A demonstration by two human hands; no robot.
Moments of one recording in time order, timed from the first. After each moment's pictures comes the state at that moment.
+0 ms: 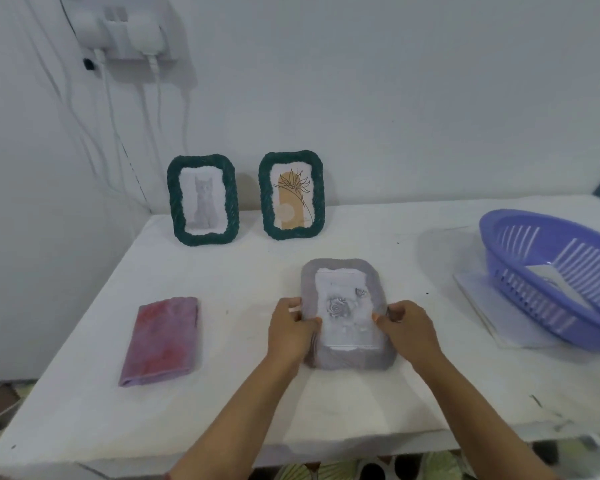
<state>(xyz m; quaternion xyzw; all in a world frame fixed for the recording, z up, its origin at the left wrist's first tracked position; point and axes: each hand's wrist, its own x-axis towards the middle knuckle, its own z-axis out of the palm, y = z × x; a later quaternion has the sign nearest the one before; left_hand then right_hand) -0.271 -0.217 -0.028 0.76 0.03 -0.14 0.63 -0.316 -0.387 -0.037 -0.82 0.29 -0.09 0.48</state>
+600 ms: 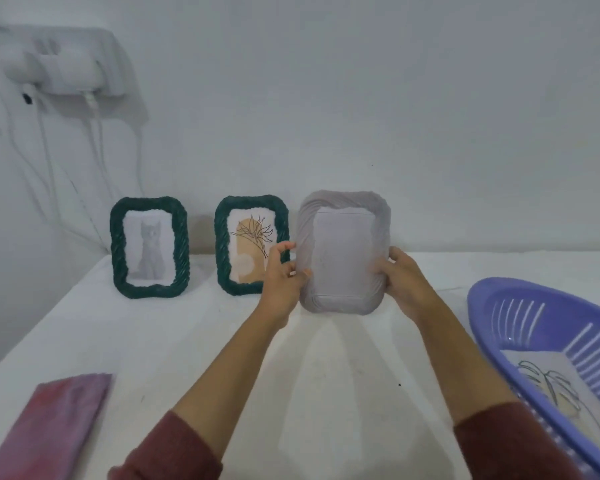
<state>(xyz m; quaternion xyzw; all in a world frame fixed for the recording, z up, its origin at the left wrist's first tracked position) -0.126 -0.340 0.022 0.66 -0.08 -0.08 0.75 -0.162 -0.522 0.032 -0.67 0.15 -0.10 0.72</state>
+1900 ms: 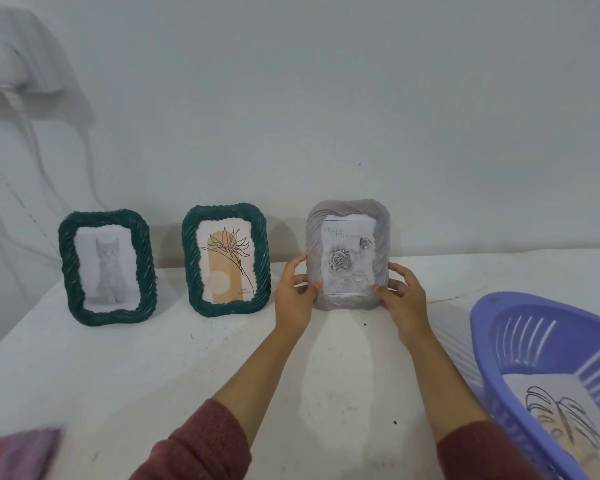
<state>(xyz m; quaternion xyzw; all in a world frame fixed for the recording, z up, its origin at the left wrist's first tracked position) -0.070 -0.400 -0.035 0.72 -0.10 0.01 0.68 -0.125 -0.568 -0.040 -0.63 0.19 -0.21 0.72</state>
